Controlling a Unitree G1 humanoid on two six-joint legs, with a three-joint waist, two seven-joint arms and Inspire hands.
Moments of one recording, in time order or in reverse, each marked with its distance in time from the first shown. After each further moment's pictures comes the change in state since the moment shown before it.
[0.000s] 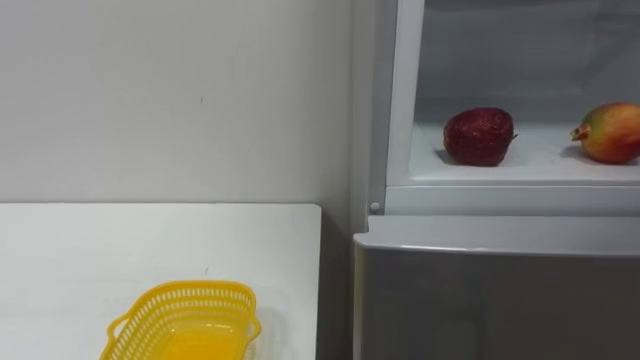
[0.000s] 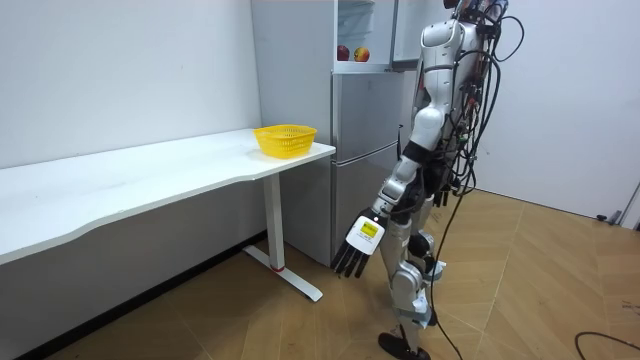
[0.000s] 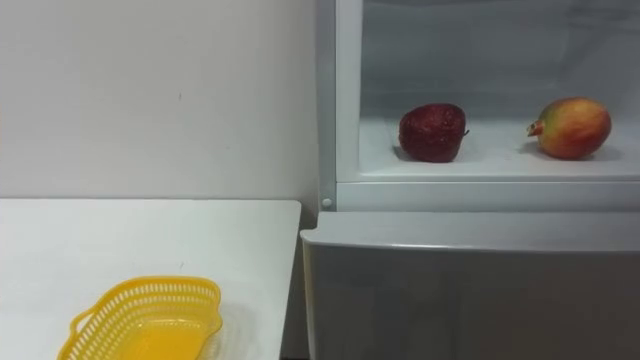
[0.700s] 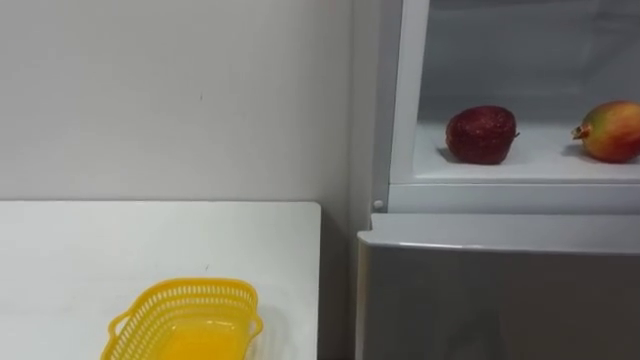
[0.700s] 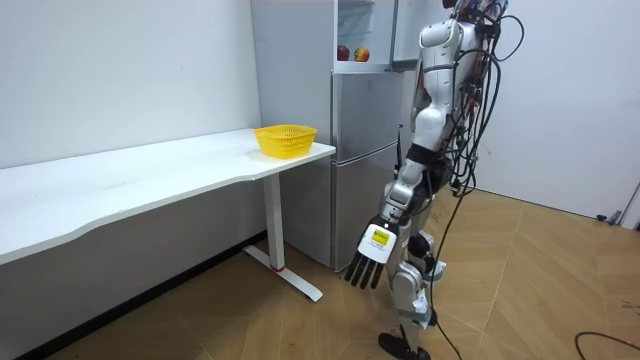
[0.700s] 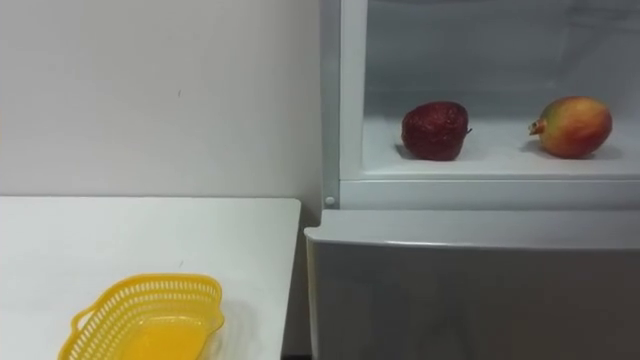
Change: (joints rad) left arm 0.003 -0.001 0.000 0.056 0.041 -0.011 0.003; right arm -0.046 0.029 -0.039 -0.236 0.214 -0.091 -0.194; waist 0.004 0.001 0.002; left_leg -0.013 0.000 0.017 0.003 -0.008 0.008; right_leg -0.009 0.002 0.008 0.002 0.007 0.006
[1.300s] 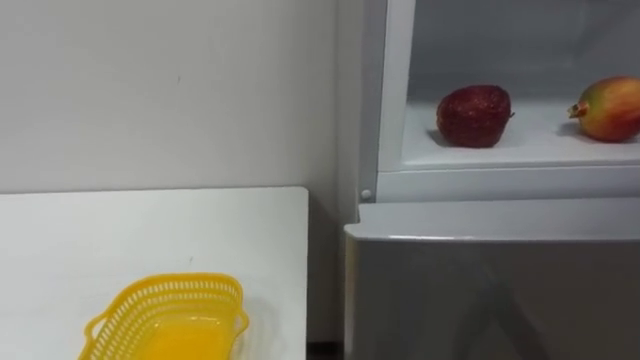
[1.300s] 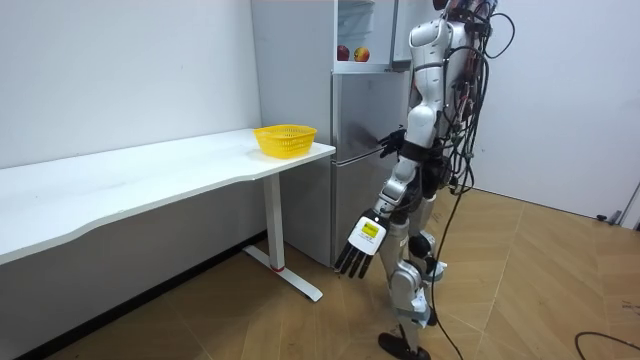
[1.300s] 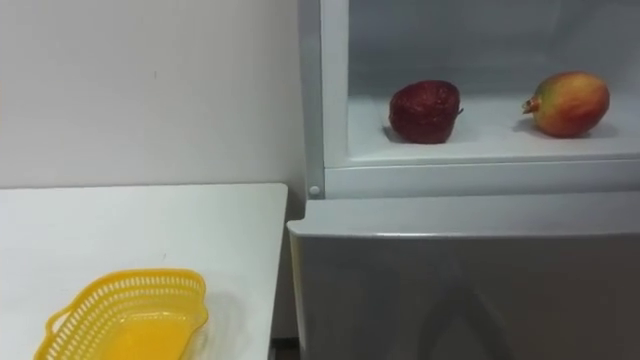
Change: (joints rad) left arm -0.008 -0.020 -0.051 0.013 -0.008 -0.074 -0.020; right arm 0.152 0.043 0.064 -0.850 -0.066 0.029 -0.257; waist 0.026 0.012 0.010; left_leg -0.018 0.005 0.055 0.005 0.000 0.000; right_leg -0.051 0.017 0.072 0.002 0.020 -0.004
